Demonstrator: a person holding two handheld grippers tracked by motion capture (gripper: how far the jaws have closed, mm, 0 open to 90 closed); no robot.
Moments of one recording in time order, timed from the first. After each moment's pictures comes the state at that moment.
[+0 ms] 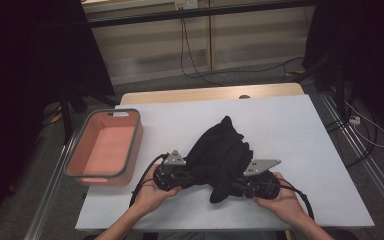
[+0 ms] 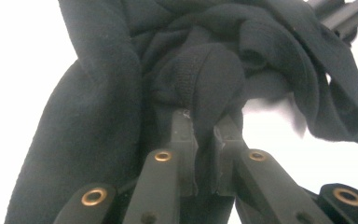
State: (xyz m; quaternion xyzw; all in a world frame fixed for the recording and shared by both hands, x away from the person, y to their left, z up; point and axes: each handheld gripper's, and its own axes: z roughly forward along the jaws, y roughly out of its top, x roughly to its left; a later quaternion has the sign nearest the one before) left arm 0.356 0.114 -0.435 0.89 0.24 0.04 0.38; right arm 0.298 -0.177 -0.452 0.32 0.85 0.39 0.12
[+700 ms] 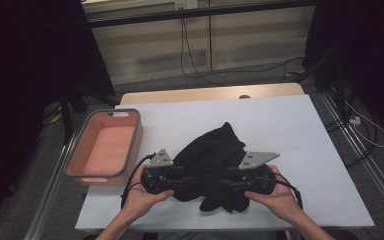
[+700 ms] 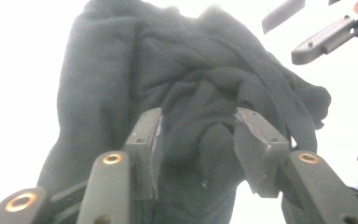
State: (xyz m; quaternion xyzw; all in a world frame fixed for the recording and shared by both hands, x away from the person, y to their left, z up) left arm 0.345 0.131 -0.408 0.87 0.24 0.07 0.43; right arm 0.306 -0.157 -0.418 0.29 0.84 0.44 0.13
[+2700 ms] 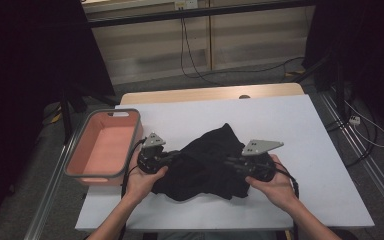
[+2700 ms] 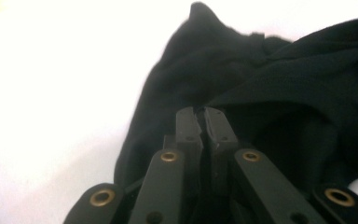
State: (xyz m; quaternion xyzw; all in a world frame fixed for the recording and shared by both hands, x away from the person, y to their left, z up) left arm 0.396 0.144 -0.407 0.82 0.33 0.12 0.44; right arm 0.330 -0.174 -0.409 0.33 0.80 0.47 0.16
